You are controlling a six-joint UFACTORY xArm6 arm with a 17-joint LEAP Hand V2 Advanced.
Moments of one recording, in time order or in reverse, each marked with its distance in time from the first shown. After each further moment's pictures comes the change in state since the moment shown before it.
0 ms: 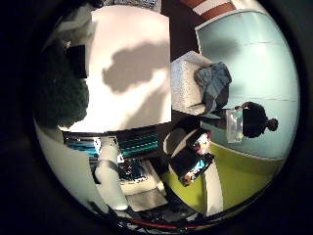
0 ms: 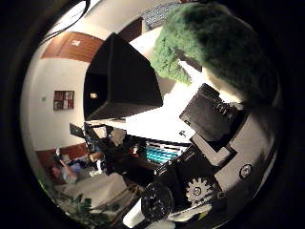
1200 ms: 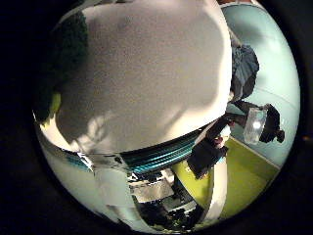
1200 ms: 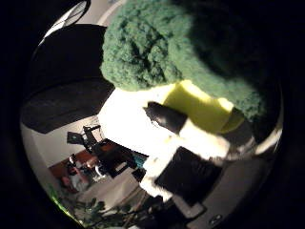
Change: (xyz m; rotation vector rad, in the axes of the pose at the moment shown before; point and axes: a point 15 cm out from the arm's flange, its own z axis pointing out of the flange) arm -0.005 0.062 0.313 -0.256 -0.103 0.101
